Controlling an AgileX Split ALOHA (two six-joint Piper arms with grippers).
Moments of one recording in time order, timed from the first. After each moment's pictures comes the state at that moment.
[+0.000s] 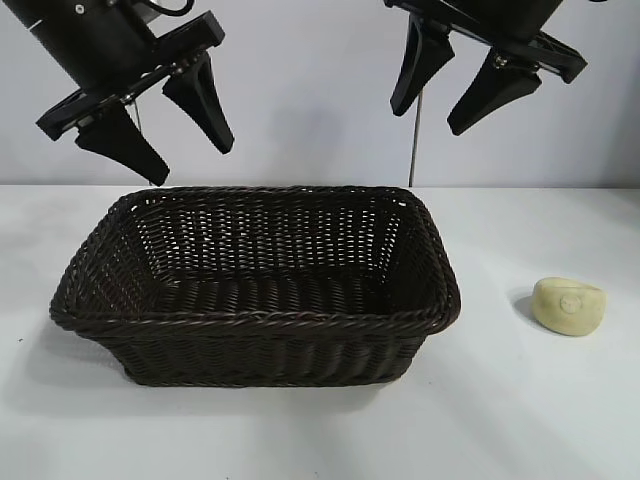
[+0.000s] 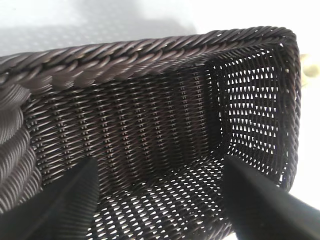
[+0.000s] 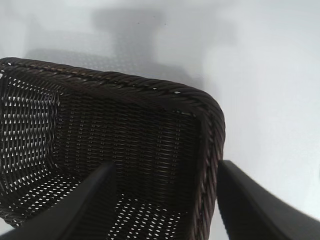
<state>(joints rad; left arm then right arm) -0.29 1.90 -1.51 -0.56 1.00 0.13 0.27 1.78 -1.54 0.31 0.95 0.00</state>
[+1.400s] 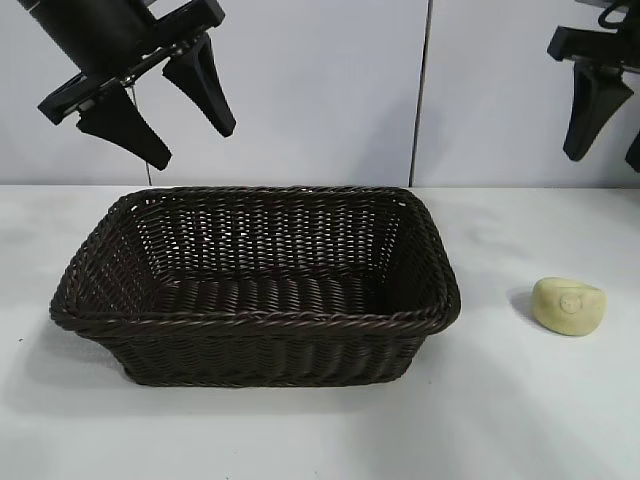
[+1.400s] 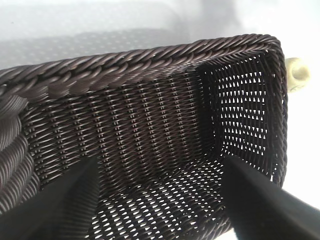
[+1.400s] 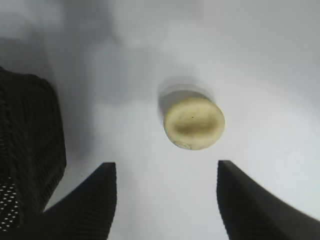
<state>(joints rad) -0.28 1.90 -1.55 -0.56 1.02 0.13 -0.01 1.78 -1.44 0.15 1.14 -0.07</state>
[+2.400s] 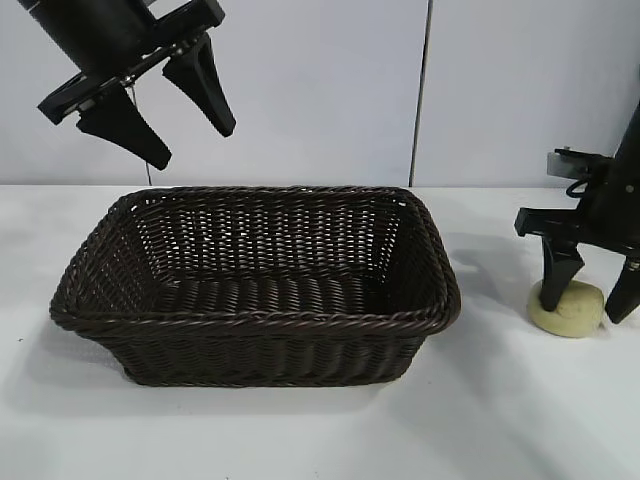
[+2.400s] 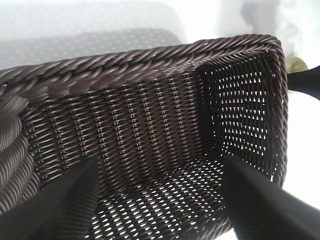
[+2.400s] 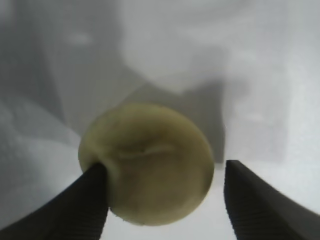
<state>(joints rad) -0.28 1.90 -1.55 -0.56 1.02 0.13 -0.01 2.01 -1.26 0.12 0.79 0.03</state>
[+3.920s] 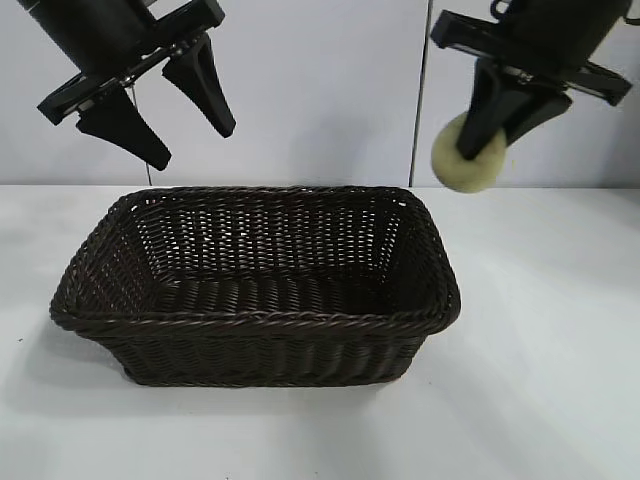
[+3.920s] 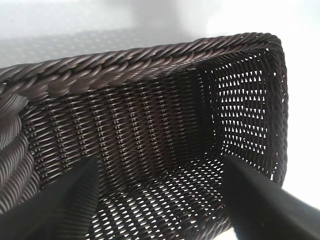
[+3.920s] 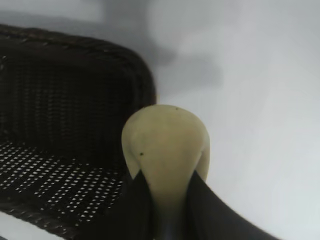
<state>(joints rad) -0.28 1.90 -1.55 -0.56 1.03 0.13 0.26 1.78 -1.49 0.30 1.06 -0.11</state>
